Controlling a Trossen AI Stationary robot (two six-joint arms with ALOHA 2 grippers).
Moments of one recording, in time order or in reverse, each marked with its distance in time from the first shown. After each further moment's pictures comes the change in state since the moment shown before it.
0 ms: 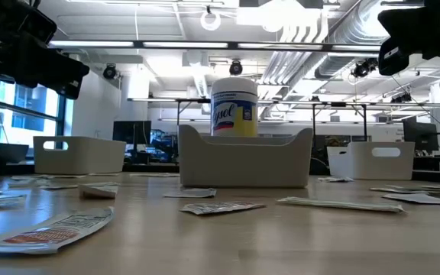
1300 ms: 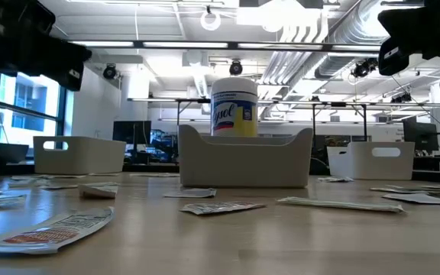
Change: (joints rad) left arm 0.000 0.000 0.000 0.127 -0.006 -0.061; right arm 0.000 0.000 0.000 0.000 0.000 0.000
